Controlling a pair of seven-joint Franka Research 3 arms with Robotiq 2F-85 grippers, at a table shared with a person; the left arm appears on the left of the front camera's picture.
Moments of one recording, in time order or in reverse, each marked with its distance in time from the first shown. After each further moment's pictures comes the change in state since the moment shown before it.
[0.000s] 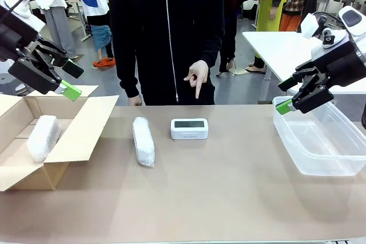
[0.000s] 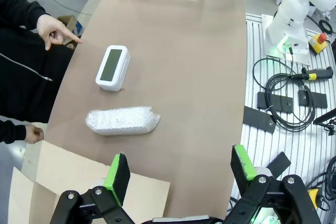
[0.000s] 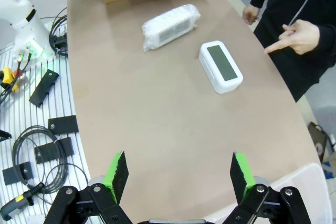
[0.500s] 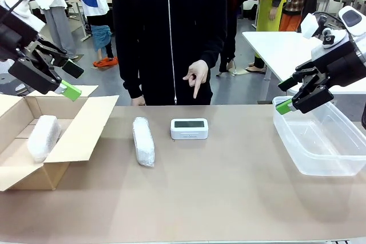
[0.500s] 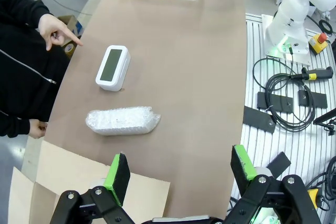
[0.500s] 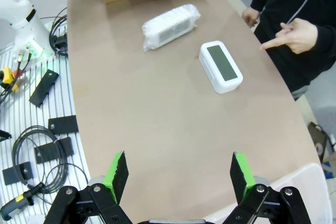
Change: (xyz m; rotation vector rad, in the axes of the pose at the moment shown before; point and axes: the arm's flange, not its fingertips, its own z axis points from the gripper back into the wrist) left arm 0.000 0.000 0.000 0.000 0.000 0.000; right arm 0.000 0.000 0.000 0.000 0.000 0.000
